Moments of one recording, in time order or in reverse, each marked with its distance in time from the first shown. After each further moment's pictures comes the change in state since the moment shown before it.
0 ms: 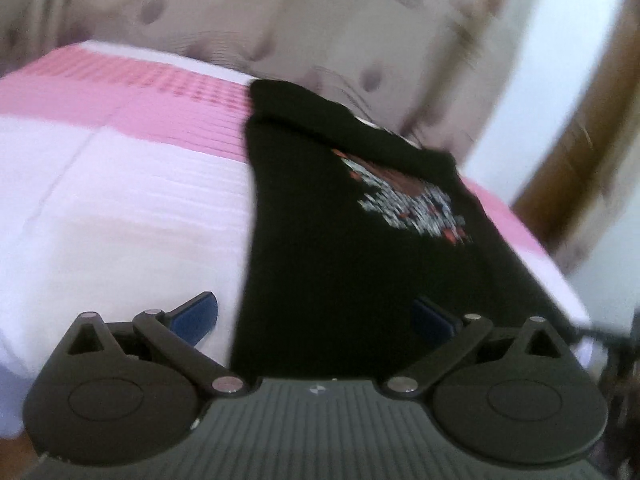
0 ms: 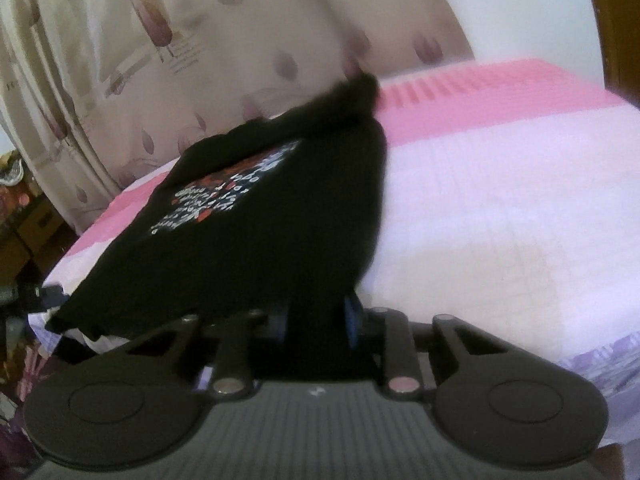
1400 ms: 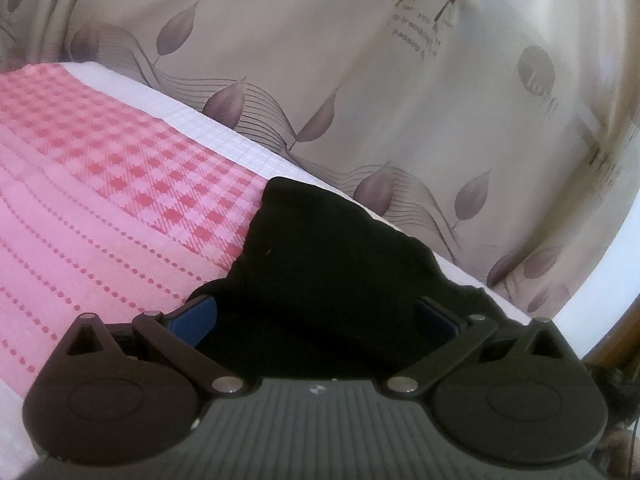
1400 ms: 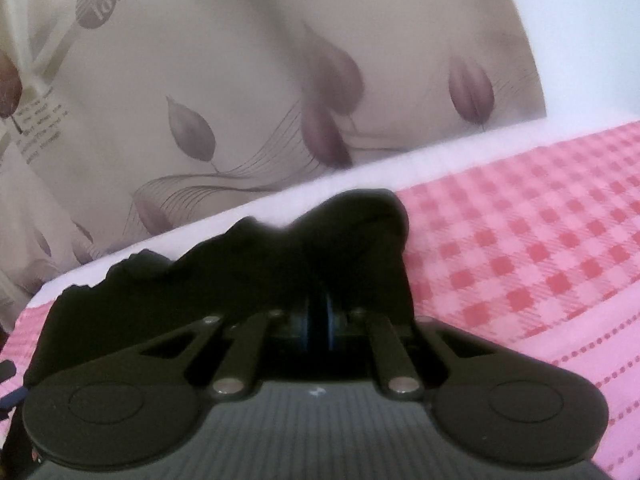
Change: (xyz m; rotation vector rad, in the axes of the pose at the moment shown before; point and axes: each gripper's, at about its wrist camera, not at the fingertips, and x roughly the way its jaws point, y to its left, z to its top) left arm 0.202 0.011 0.157 -0.270 -0.260 0.201; right arm 0.287 -0.020 0.227 0.059 -0.079 -0.113
